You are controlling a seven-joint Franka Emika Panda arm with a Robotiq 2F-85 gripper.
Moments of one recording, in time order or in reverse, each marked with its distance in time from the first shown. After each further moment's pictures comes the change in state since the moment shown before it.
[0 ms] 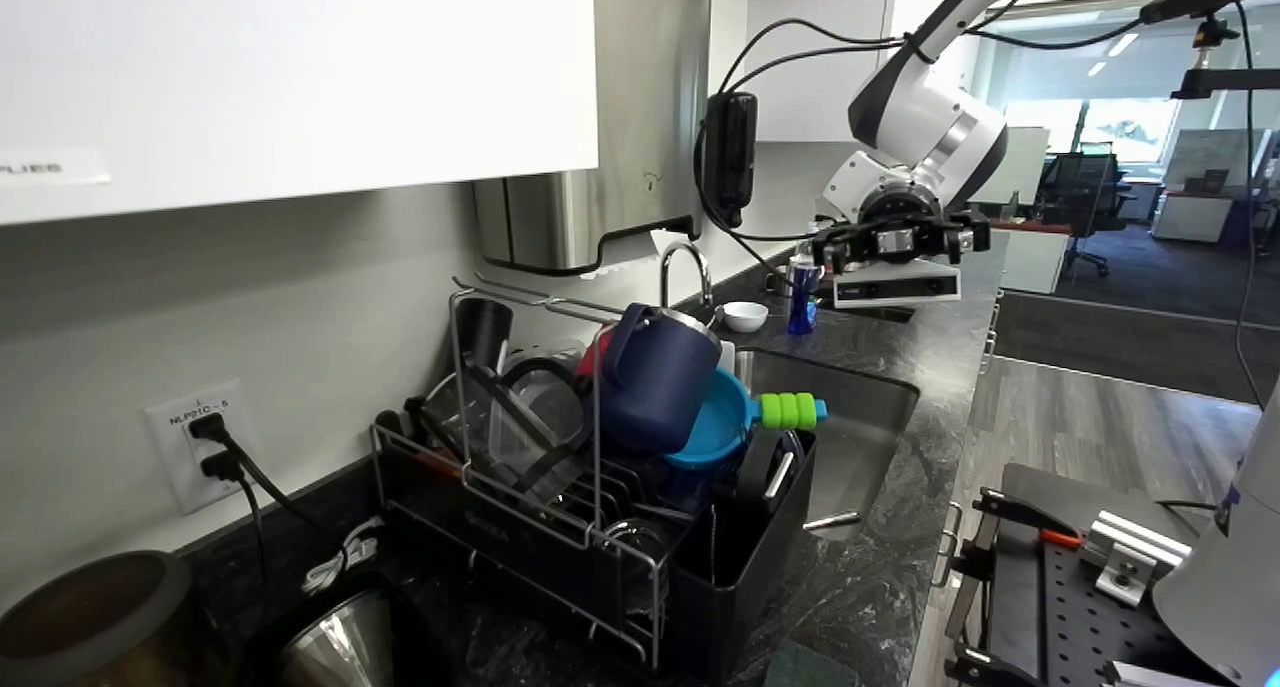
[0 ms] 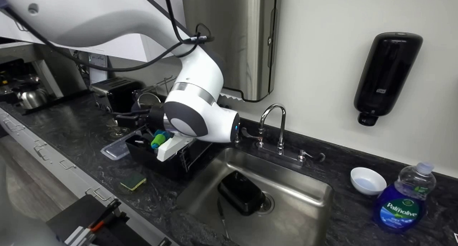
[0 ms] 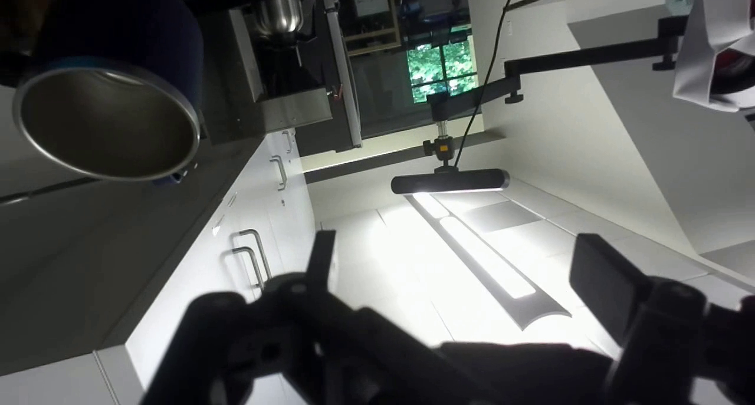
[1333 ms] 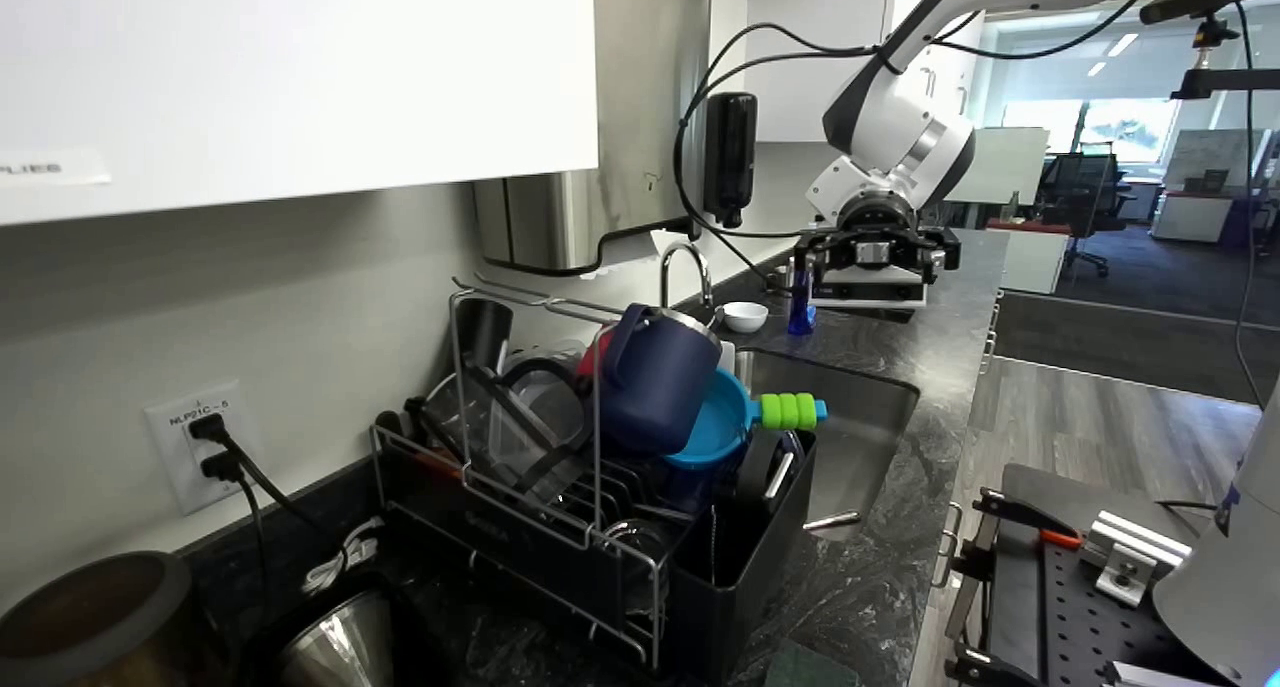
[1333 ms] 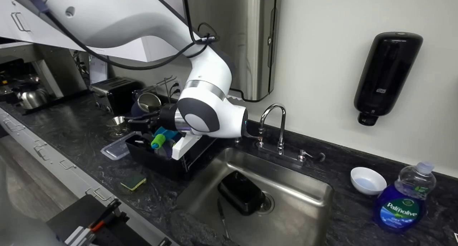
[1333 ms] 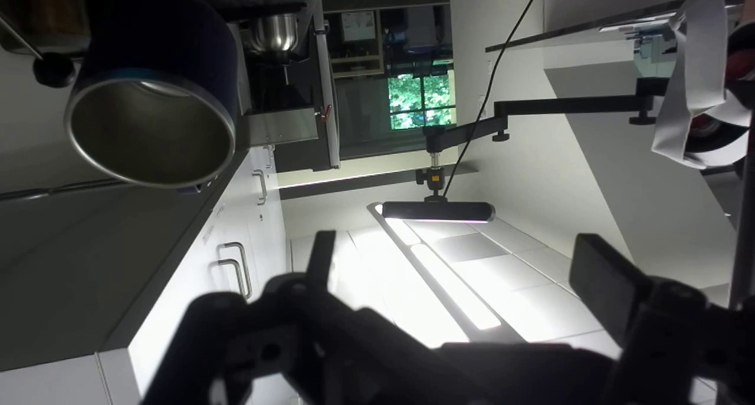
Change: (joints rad) arm 0.000 0.088 0.018 0.094 -0.029 0.005 -0.114
